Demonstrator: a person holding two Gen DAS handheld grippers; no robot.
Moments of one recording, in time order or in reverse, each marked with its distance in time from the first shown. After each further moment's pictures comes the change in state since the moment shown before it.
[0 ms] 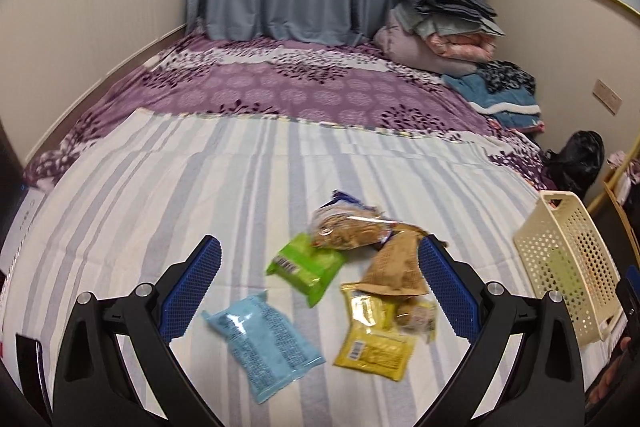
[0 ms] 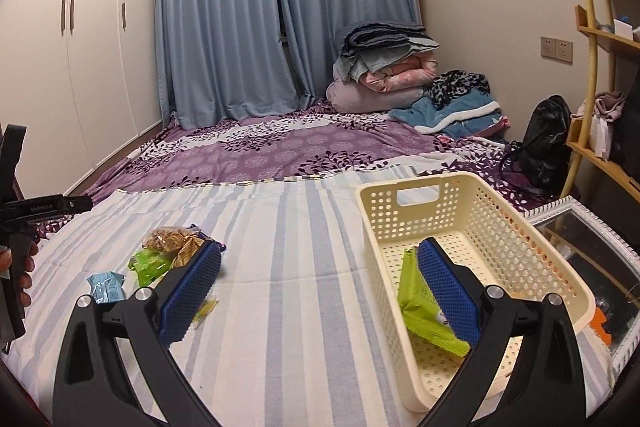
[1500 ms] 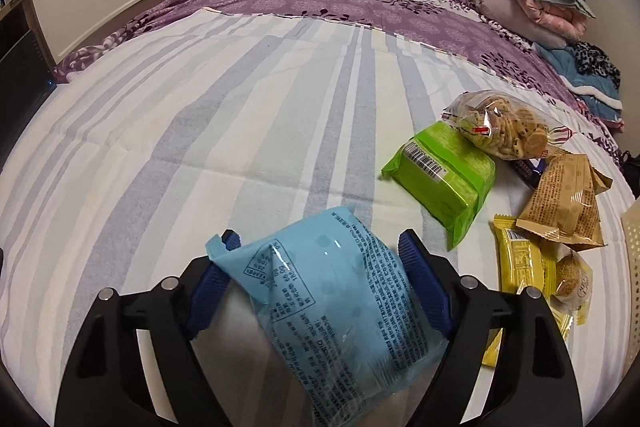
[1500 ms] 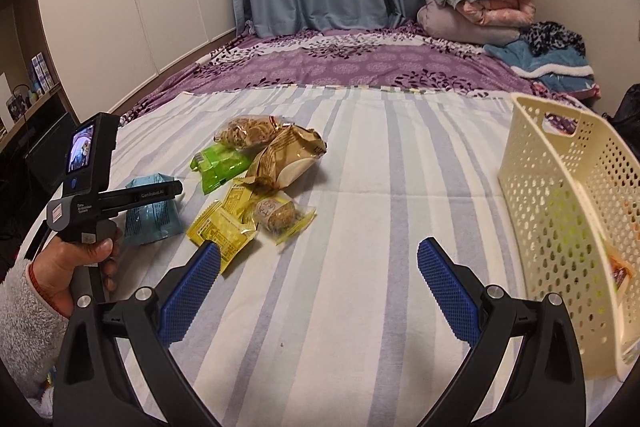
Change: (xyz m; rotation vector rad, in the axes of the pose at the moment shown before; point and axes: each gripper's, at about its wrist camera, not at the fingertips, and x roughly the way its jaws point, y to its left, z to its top) left arm 0.106 0.060 -0.091 -0.145 0.175 0.223; right arm 0.071 0.085 -0.058 -0.137 0.313 0.254
